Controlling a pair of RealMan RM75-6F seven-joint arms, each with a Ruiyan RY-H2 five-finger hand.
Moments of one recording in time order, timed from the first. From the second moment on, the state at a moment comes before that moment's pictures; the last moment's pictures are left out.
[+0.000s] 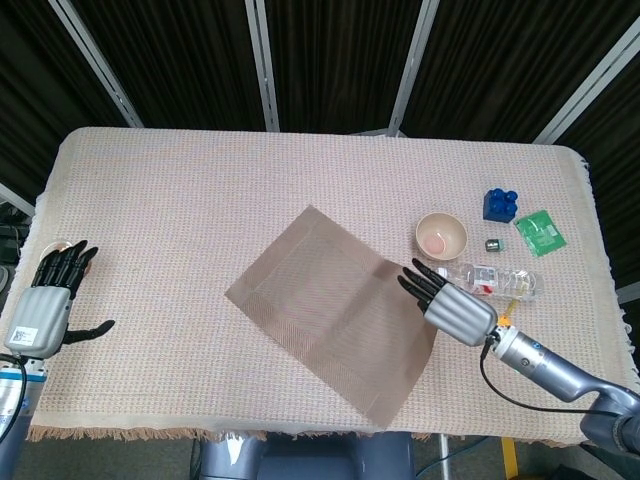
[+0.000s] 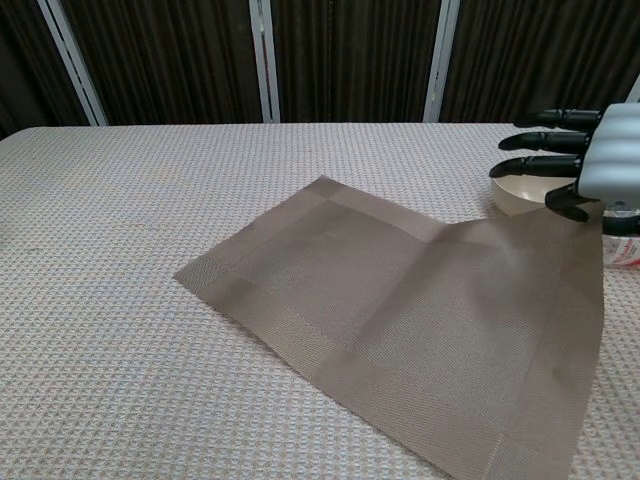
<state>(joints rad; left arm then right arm) -0.23 -1.13 -0.09 -1.72 1.42 1.37 0.09 0.64 -1.25 -0.03 -1.18 -2.01 1.22 -0.37</state>
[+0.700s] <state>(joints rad) -0.24 -1.14 -0.10 -1.70 1.40 1.35 0.08 0.62 -1.28 0.03 -1.09 -1.90 1.25 -0.47</state>
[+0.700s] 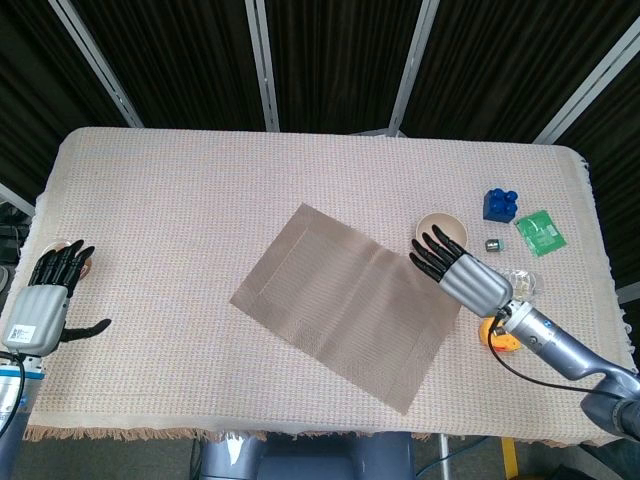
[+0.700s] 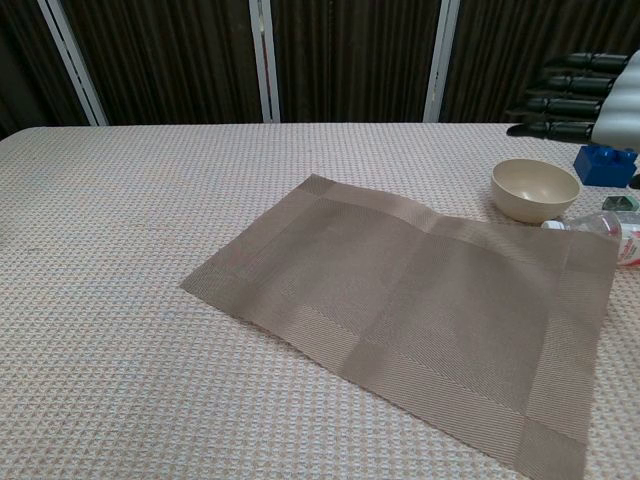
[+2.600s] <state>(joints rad) -0.65 -1.79 -0.09 -0.94 1.54 0.99 0.07 0.16 -1.11 0.05 -1.71 -1.51 1.54 -0.09</state>
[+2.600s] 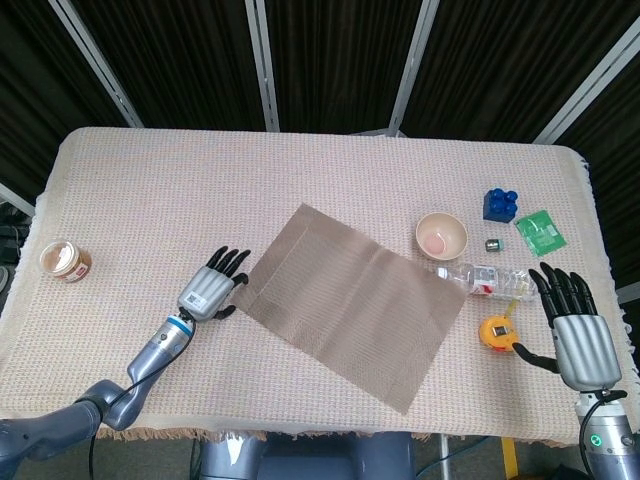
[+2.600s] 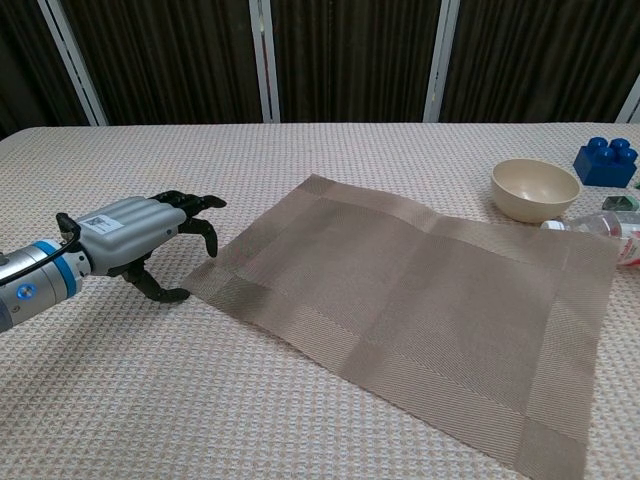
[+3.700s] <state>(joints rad) -0.71 -1.87 -0.11 -0.91 1.51 1.00 0.08 0.14 -1.08 0.06 -1.73 -1.56 1.55 -0.03</state>
